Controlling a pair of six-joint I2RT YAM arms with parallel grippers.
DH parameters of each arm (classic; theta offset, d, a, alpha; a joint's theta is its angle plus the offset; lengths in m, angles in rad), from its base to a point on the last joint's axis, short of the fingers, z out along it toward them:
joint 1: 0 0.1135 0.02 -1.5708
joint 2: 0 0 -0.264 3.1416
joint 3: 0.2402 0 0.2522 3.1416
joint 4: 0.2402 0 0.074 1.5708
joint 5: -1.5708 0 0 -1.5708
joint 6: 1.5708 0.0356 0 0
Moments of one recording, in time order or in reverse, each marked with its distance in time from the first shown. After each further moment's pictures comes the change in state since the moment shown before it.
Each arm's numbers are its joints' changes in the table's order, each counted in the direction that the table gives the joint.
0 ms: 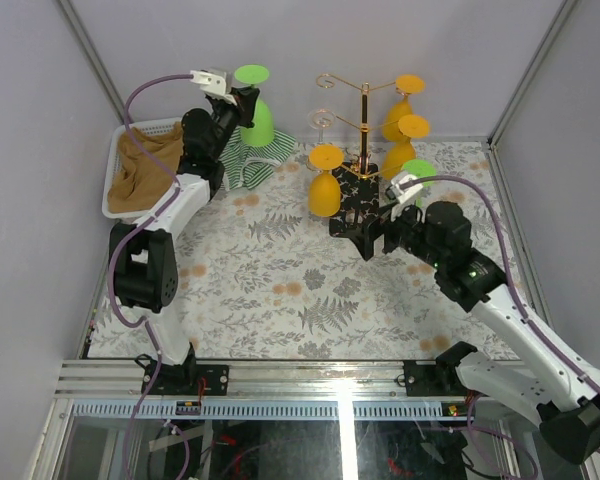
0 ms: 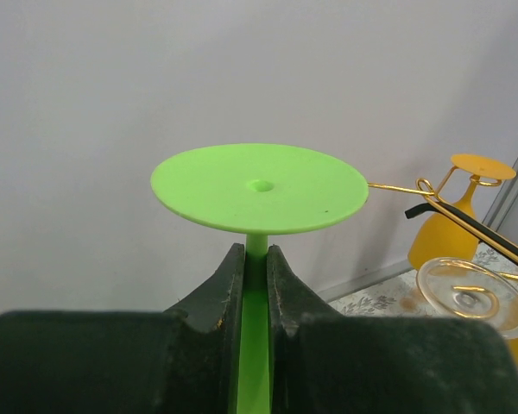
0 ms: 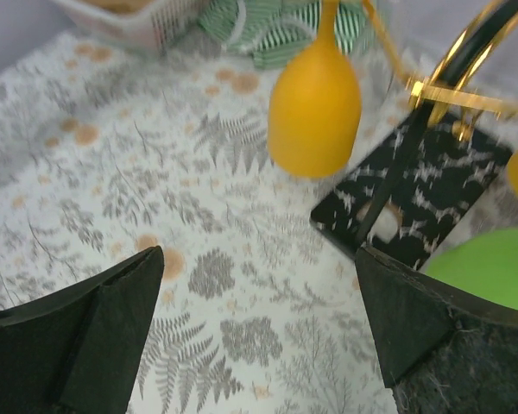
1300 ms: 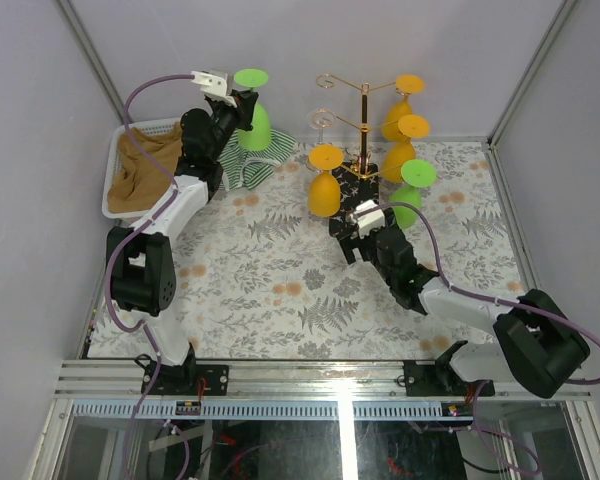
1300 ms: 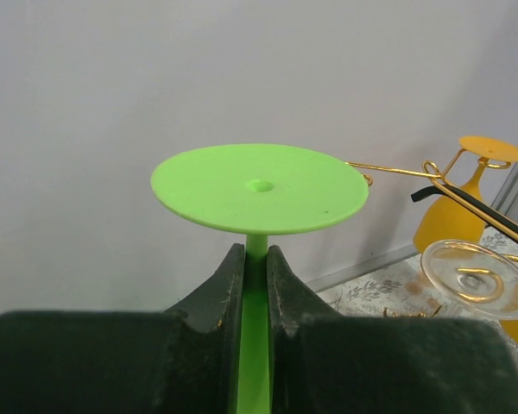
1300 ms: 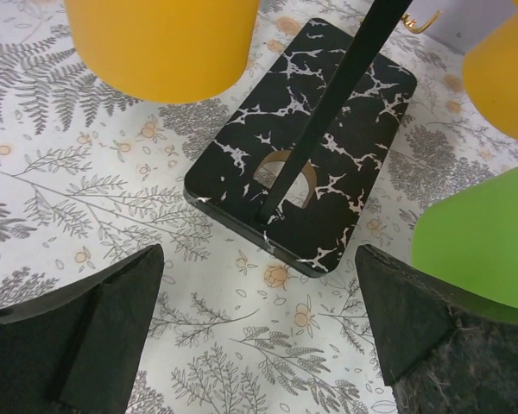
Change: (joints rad) left arm 0.002 -0.029 -0.019 0.055 0.002 0.027; right arm 0.116 0.382 -0.399 -0.689 -0.469 -0.164
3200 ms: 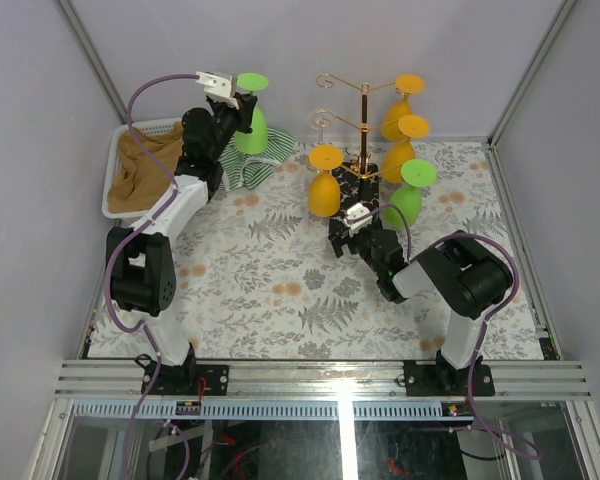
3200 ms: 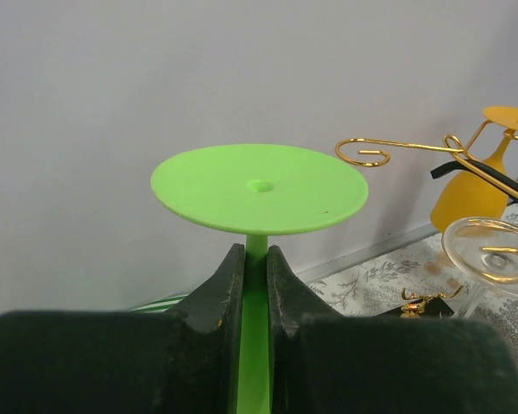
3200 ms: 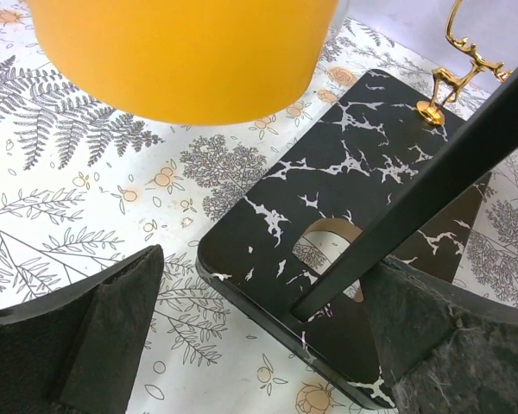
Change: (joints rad) left arm 0.000 -0.001 0.004 0.060 0.006 0.060; right arm -0.097 0.564 0.017 -0.711 0.230 -0.063
